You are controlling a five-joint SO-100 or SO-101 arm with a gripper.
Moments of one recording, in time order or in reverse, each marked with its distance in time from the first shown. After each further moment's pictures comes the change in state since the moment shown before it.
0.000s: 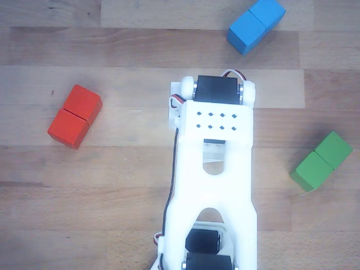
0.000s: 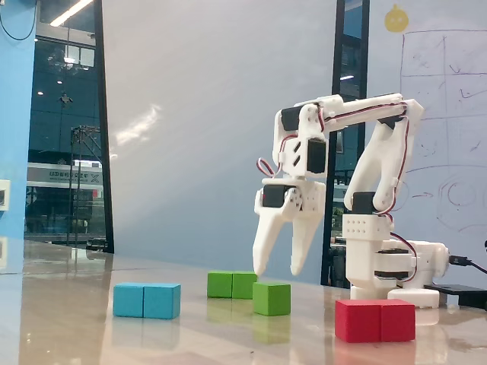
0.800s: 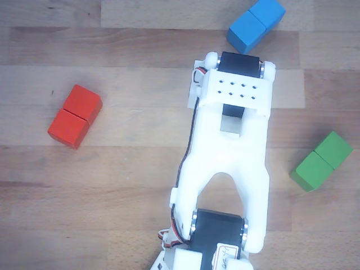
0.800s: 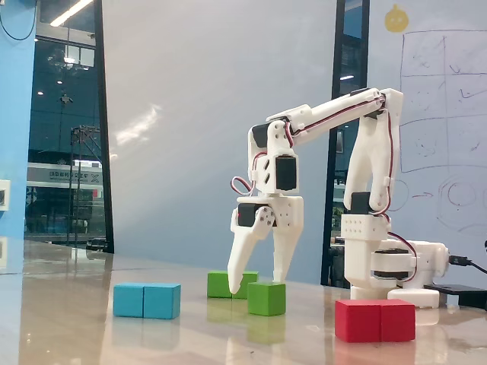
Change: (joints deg) arm 5.8 -14.8 -7.0 -4.7 2.3
